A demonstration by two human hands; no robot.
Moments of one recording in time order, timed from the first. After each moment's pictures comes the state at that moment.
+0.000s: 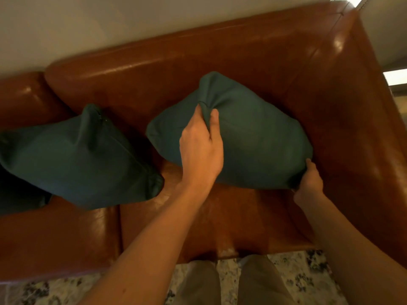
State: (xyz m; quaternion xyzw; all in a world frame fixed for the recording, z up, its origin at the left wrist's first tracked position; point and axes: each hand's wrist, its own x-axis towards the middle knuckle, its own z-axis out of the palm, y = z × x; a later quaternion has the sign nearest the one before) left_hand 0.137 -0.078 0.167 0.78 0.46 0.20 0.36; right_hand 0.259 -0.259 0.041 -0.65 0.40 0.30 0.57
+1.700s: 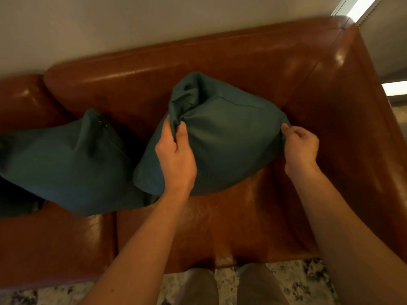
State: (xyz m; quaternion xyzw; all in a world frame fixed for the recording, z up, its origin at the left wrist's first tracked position) left_hand 0.109 -0.040 0.136 0.66 0.49 0.35 0.46; right_hand 0.285 -0.170 0.096 -0.79 0.13 0.25 0.55
